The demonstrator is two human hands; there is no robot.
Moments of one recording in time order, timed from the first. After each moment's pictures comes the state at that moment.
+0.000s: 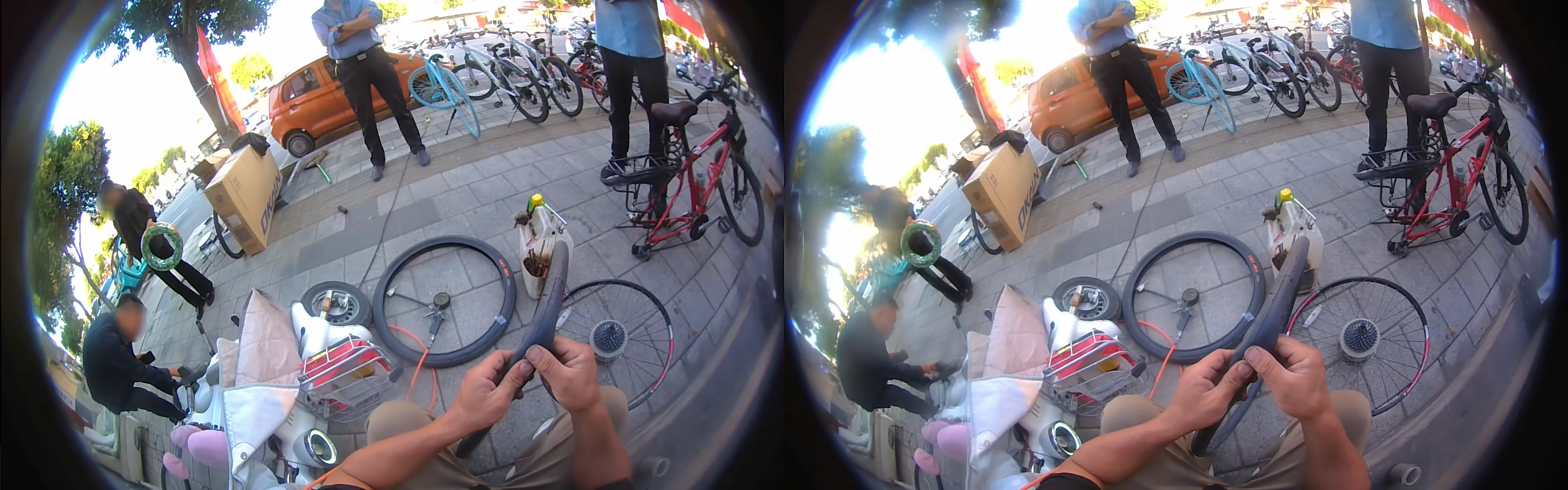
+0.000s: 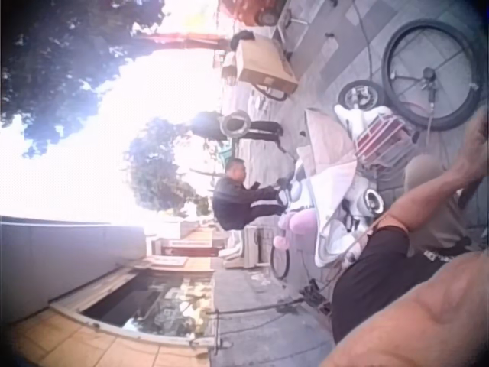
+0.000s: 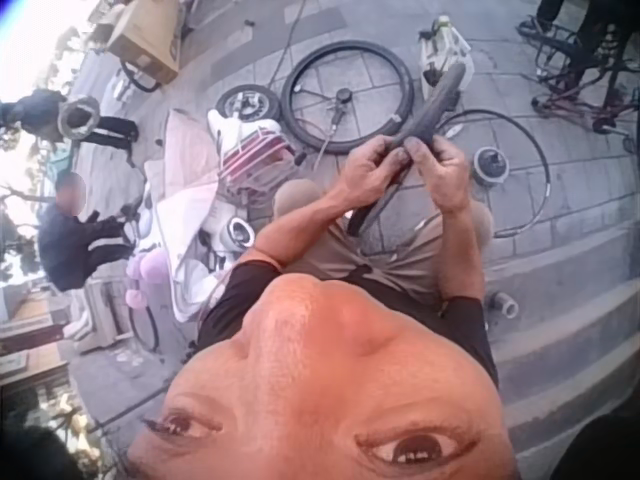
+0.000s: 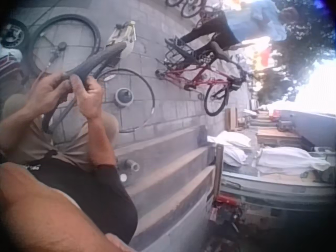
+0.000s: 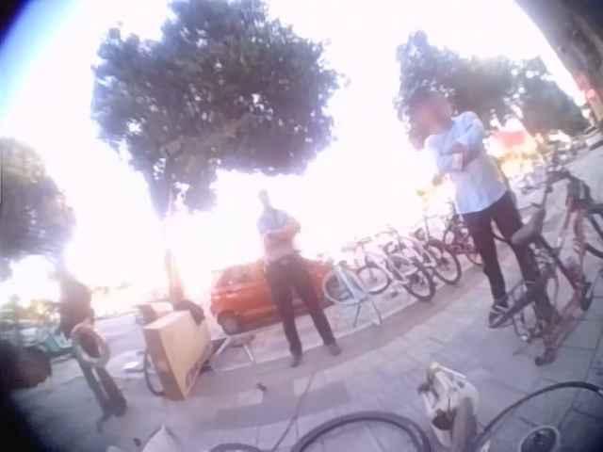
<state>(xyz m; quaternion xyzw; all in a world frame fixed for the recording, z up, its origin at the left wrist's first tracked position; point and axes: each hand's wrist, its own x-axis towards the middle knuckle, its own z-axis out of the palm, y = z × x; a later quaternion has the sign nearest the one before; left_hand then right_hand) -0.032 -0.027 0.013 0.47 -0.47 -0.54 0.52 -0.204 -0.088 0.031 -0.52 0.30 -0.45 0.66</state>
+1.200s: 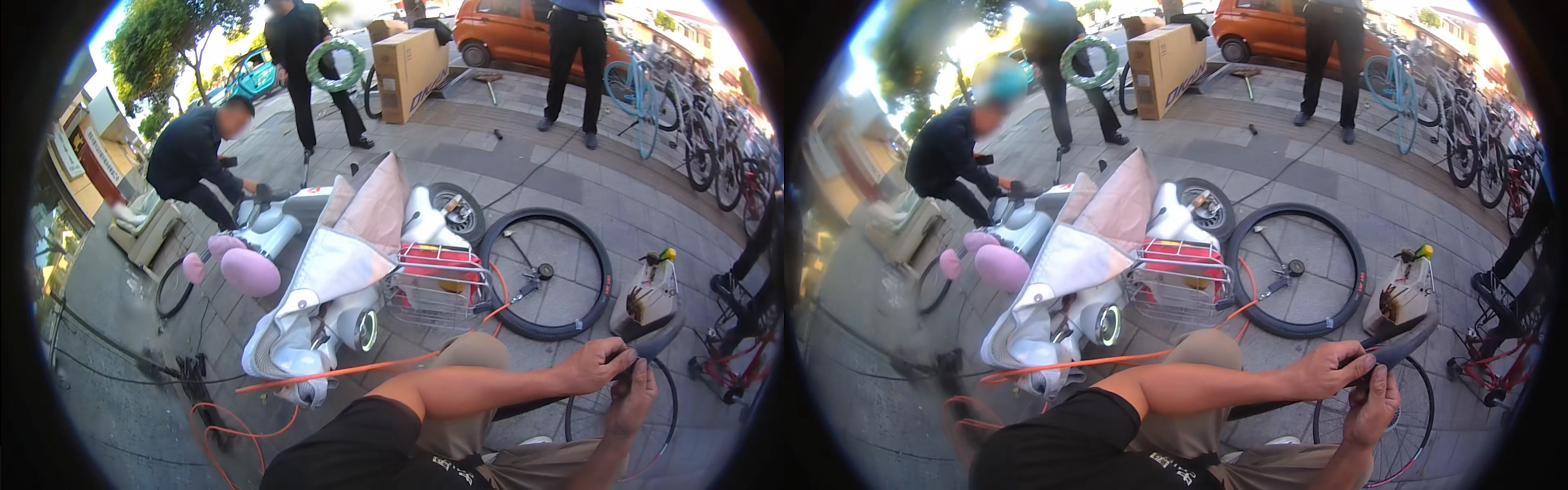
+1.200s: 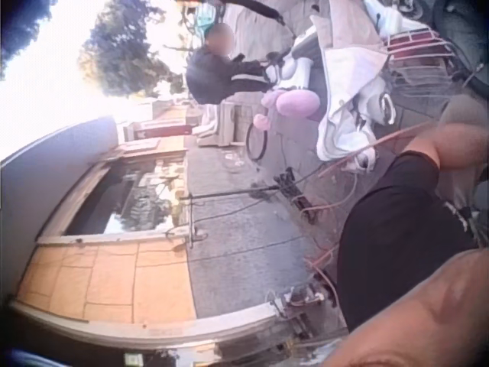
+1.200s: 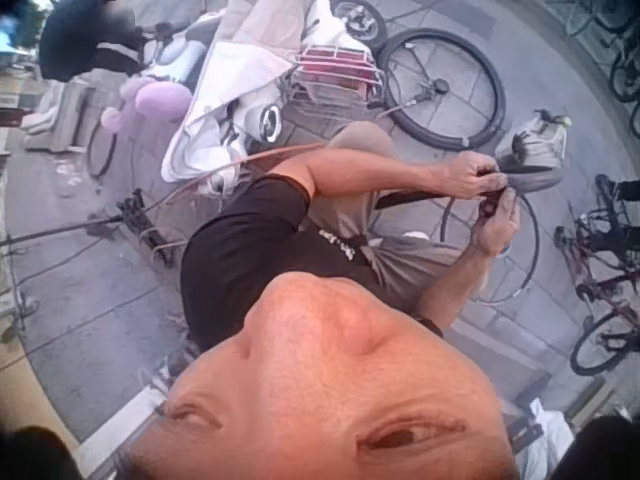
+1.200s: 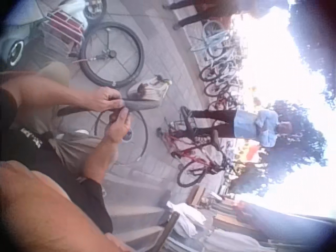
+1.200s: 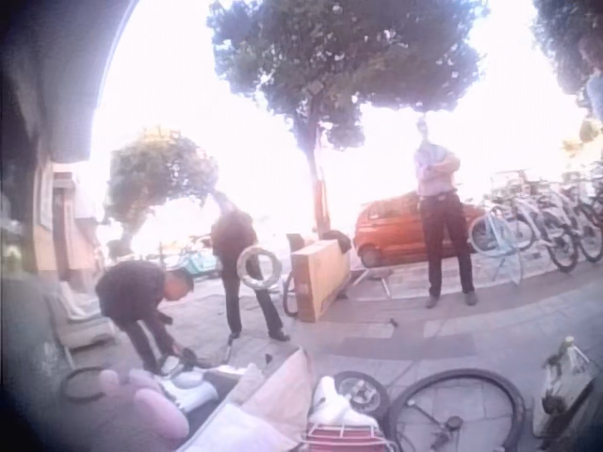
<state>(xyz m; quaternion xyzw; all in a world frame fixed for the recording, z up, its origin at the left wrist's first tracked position) -0.025 -0.055 -0.018 0.41 -0.49 -0.42 0.64 -0.176 -0.093 -0.013 -0.48 0.32 -0.48 0.66</state>
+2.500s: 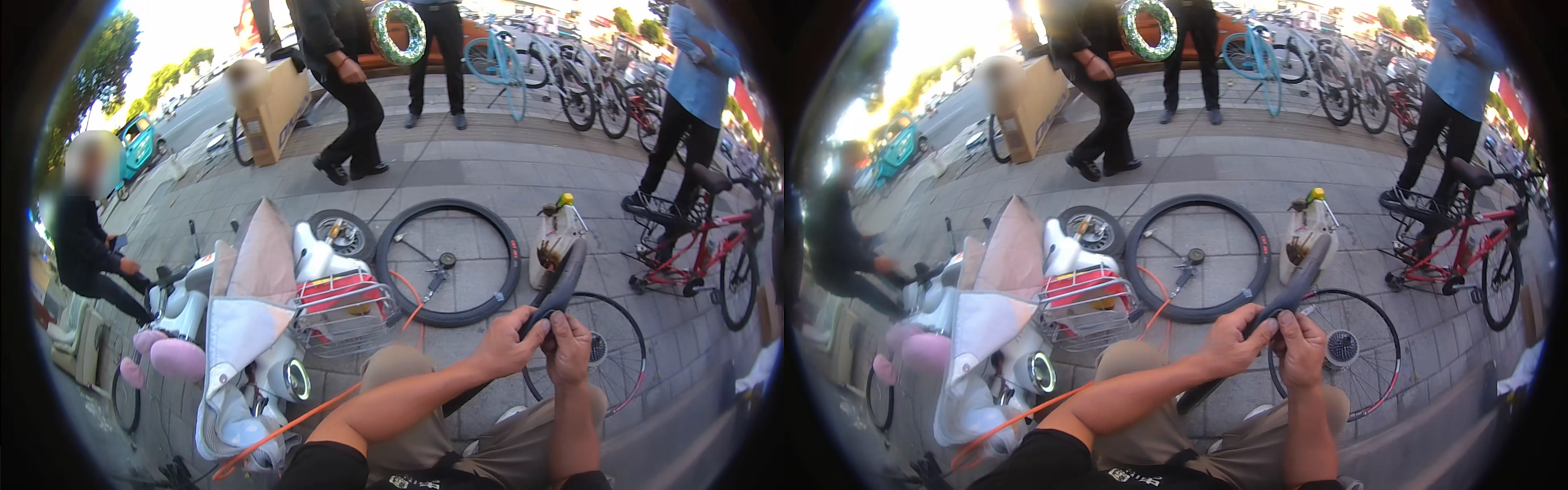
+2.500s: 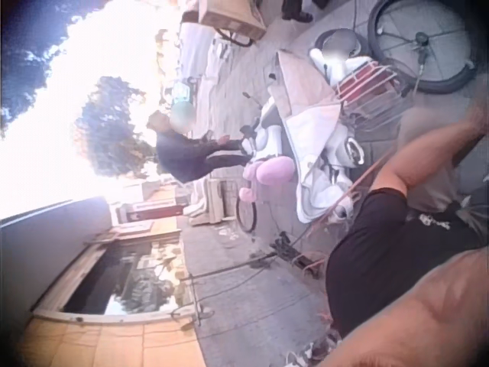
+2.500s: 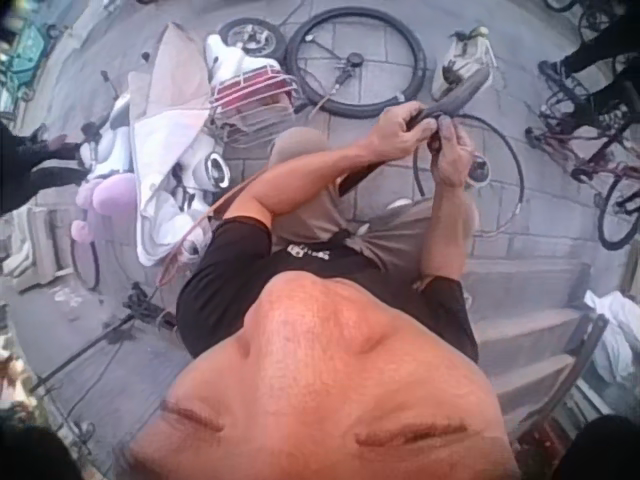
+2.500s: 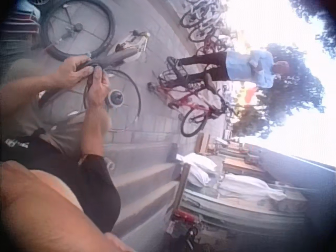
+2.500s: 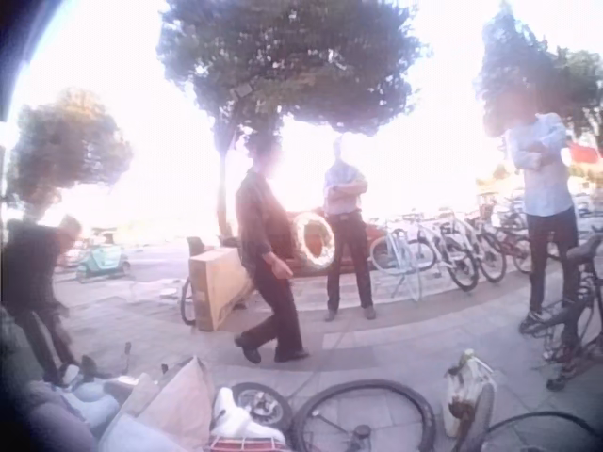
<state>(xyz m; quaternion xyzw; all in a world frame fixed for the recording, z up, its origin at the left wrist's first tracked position) -0.017 -0.046 -0.006 0.49 -0.52 -0.41 0.57 -0.173 -0.101 -0.021 -0.44 0.30 -0.50 0.68</state>
